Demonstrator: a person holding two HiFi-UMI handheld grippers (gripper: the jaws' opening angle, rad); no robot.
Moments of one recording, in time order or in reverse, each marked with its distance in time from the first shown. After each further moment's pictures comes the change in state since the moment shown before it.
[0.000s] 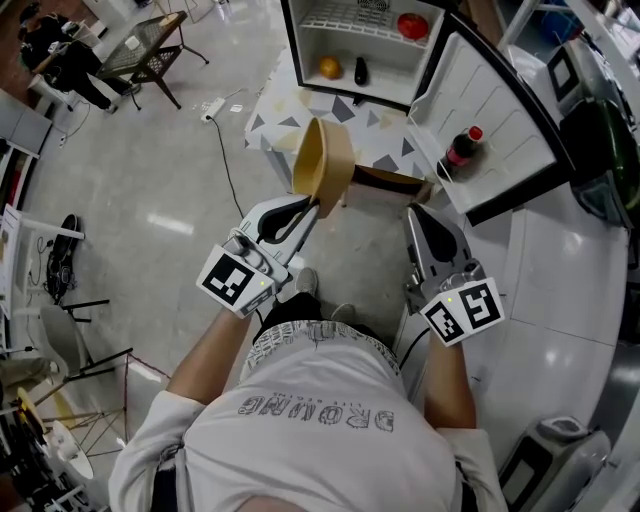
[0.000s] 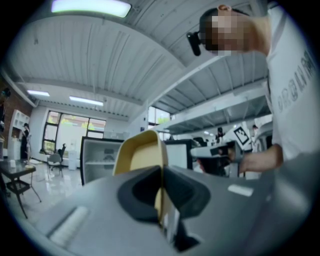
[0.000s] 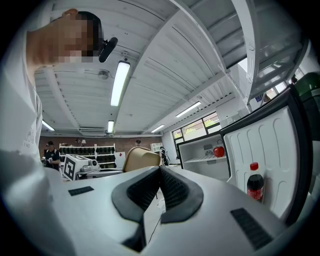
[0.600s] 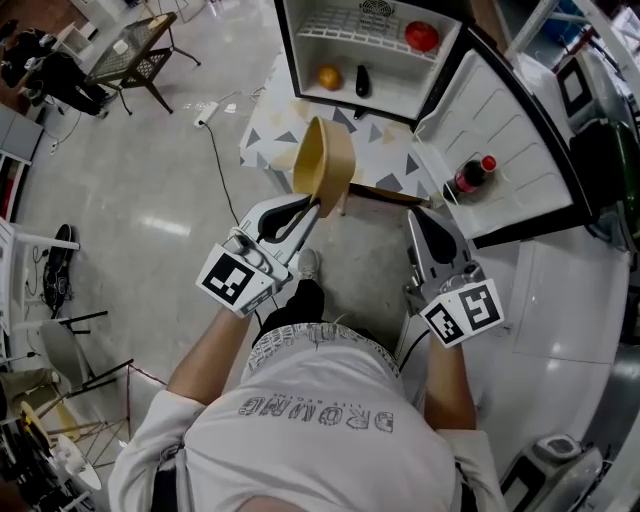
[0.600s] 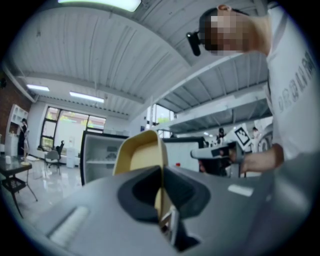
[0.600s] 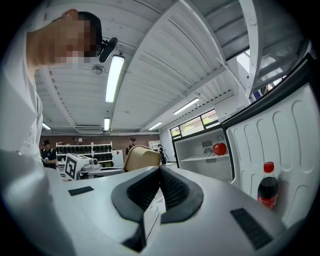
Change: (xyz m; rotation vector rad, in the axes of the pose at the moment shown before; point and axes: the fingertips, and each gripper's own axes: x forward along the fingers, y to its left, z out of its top) left arm 0.042 0.074 -0.017 -0.024 0.001 -0.017; right arm 0.070 -0.041 -0.011 0.006 0.030 -0.020
